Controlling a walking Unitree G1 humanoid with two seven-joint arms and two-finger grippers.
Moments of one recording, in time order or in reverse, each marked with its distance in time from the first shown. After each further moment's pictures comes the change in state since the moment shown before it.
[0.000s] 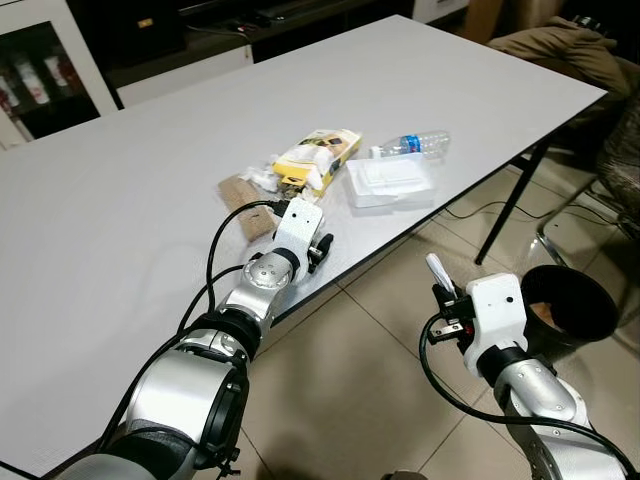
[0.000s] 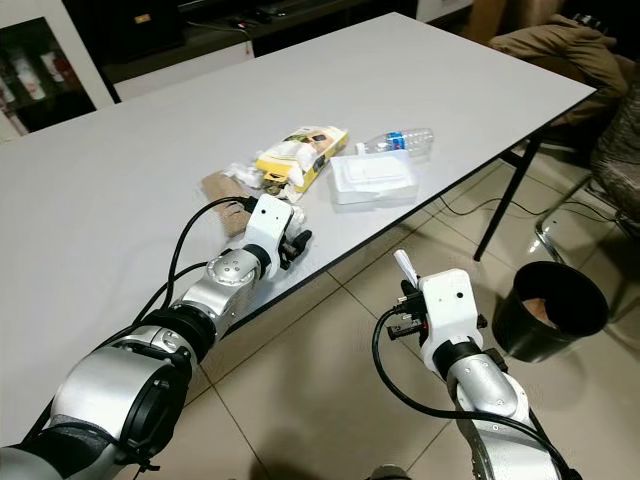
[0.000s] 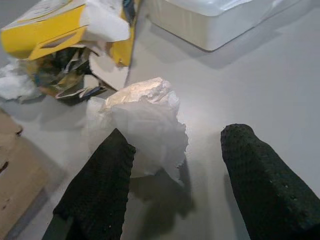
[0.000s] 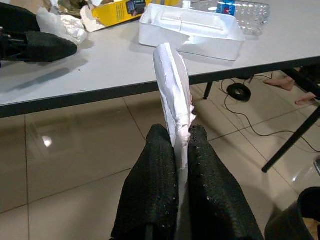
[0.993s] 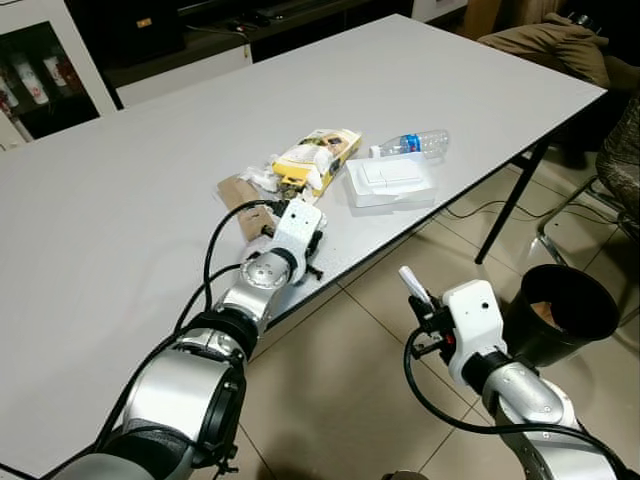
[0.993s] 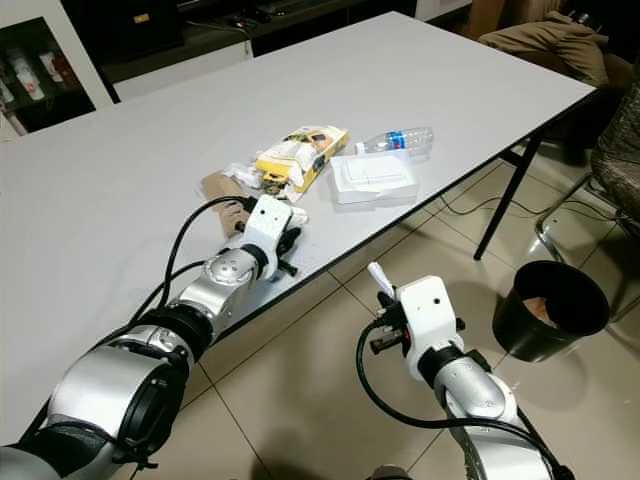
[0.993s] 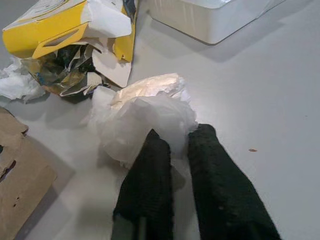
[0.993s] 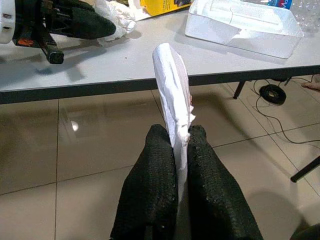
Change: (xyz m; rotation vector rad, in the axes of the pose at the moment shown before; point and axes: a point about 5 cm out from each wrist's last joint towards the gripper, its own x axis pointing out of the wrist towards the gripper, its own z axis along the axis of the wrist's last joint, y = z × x) left arm -0.001 0.002 -0.001 0.026 0.009 -0.017; right arm 0.001 0.014 -0.003 -0.033 0.031 0.146
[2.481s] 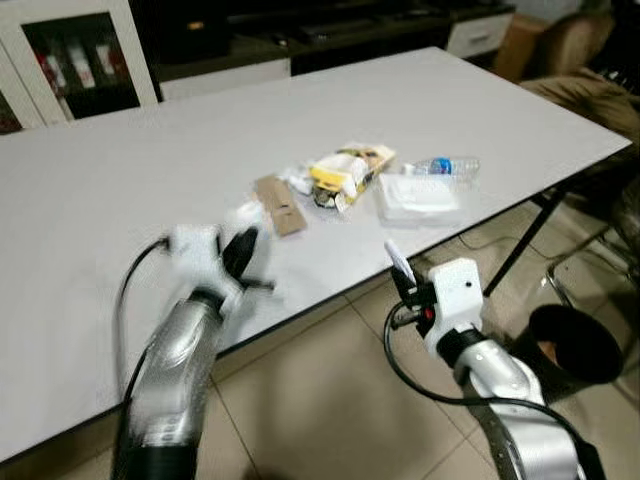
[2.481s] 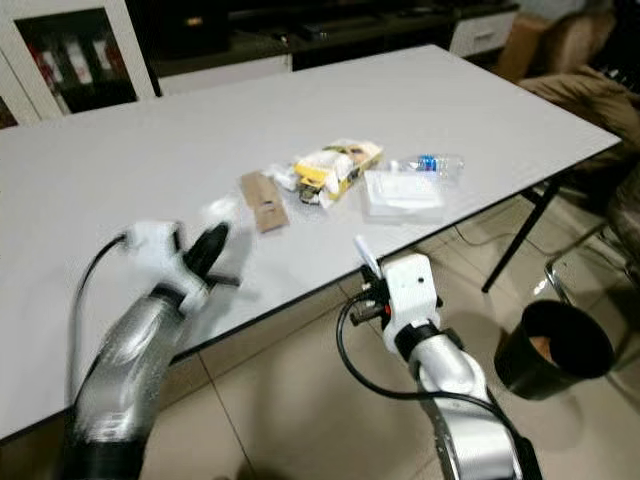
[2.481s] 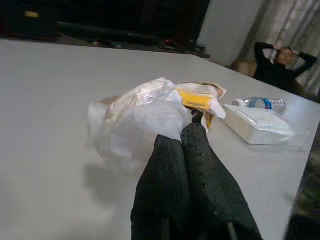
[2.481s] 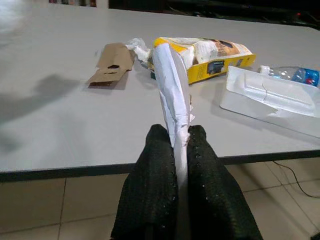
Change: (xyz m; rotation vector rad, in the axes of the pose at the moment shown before) left arm -0.113 0.027 -0.021 -0.445 -0.361 0.127; right arm 0.027 0.010 0.014 0.075 -0.135 -0.044
